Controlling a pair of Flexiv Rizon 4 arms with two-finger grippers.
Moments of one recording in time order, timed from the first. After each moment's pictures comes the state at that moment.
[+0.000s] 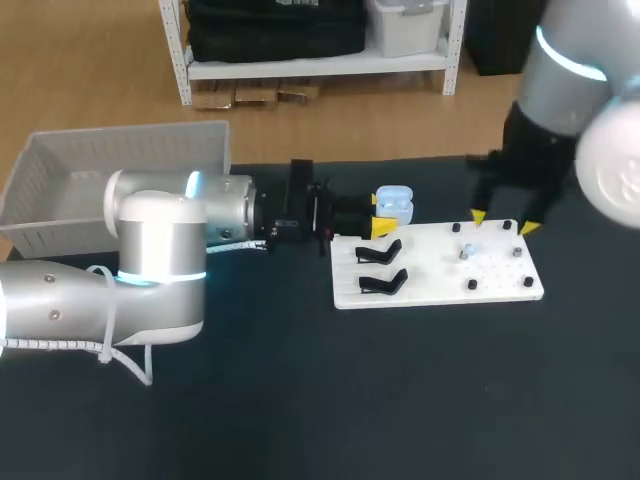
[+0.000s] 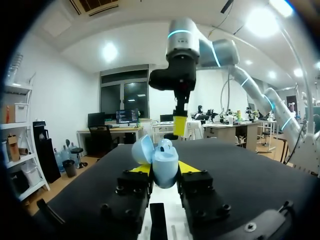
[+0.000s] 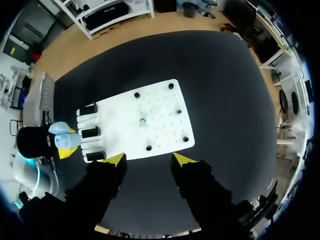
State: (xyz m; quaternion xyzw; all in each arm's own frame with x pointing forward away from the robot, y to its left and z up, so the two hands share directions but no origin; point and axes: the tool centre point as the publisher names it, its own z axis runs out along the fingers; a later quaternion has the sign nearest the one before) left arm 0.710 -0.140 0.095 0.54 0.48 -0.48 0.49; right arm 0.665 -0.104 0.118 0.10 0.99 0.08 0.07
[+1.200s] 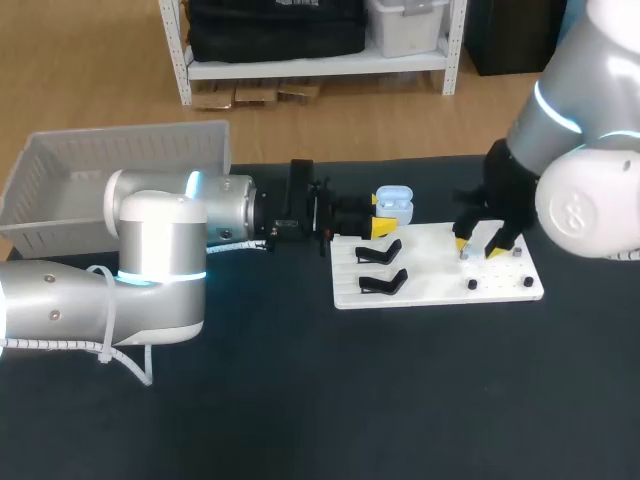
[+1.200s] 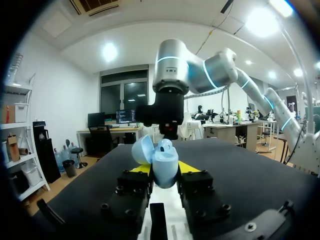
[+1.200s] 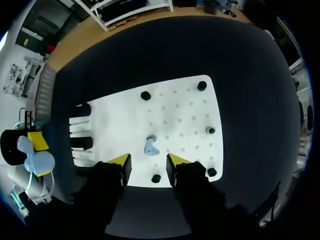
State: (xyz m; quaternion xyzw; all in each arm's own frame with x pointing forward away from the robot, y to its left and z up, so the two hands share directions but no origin) left arm 0.710 -0.140 0.095 0.54 0.48 -0.48 0.49; right arm 0.698 -0.089 0.041 0.06 0.99 0.14 0.06
